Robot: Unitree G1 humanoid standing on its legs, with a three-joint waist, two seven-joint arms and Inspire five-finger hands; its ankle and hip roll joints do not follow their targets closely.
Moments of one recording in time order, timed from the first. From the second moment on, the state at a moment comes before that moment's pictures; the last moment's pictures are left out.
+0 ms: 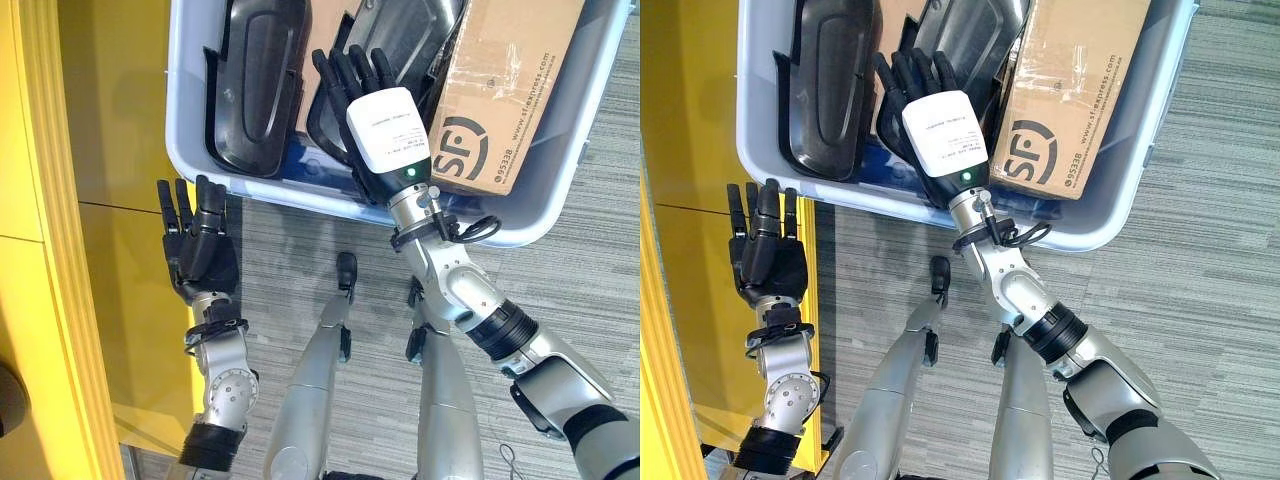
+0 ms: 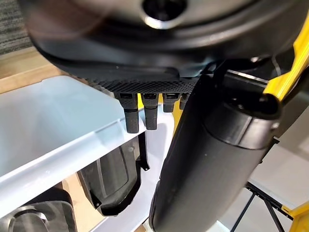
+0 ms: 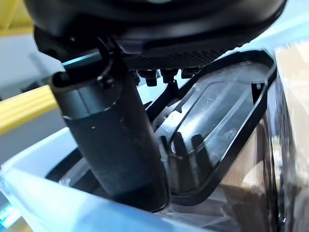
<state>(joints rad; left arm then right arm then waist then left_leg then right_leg) -0.16 0.21 -0.09 0.01 -1.25 -0.57 0.06 -0.91 -0.39 0.67 0.17 -1.00 0.32 -0.29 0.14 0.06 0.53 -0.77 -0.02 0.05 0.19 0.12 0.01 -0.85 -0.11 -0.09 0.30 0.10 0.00</state>
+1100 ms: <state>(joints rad) -0.13 0.22 -0.13 -0.01 -1.25 -0.50 -0.01 -0.96 -0.35 0.62 0.23 -0.62 0.41 -0.42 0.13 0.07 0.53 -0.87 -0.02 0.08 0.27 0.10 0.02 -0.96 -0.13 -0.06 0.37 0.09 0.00</state>
